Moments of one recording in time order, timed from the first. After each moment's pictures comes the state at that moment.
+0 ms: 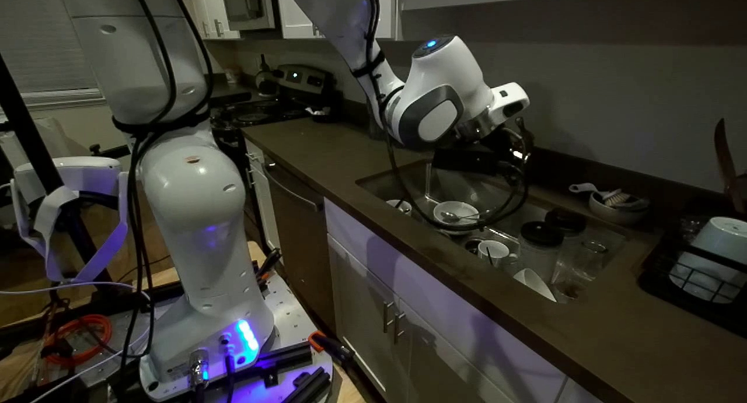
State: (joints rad) arm 0.02 -0.04 -0.36 -2.56 -0.04 3.22 -0.33
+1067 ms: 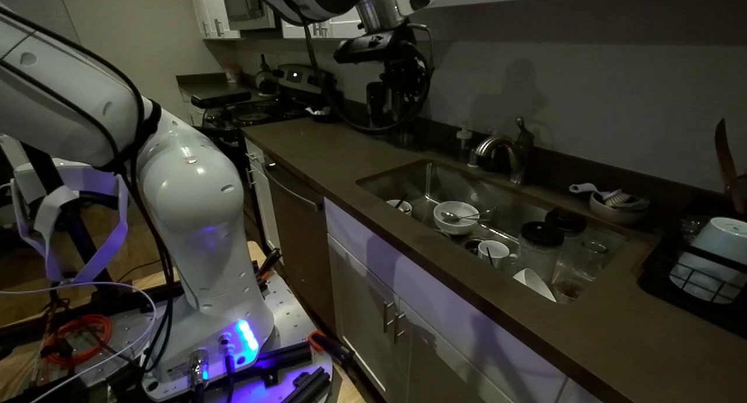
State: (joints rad) arm 0.01 -0.73 -0.02 -2.61 -0.09 2.34 -0.10
